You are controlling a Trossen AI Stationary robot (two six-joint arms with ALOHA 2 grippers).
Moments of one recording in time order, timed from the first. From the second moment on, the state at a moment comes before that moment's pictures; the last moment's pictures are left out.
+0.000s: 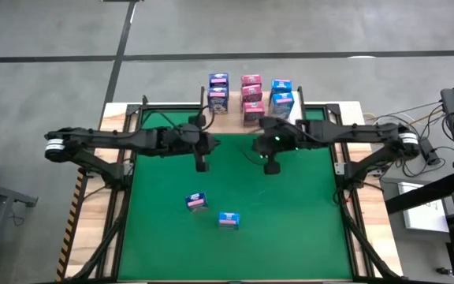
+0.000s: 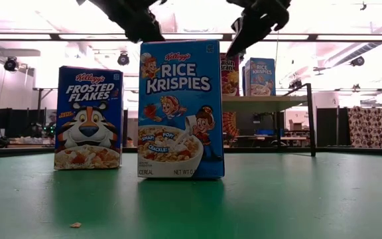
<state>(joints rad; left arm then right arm) 0.10 1.35 1.05 -0.27 -0.28 0.36 -0.12 1.42 1.28 -0.66 0.08 -0.35</state>
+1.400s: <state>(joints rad) -0.33 1.60 1.41 -1.12 -0.12 -0.58 0.09 0.98 0.71 -0.08 0.07 -0.37</state>
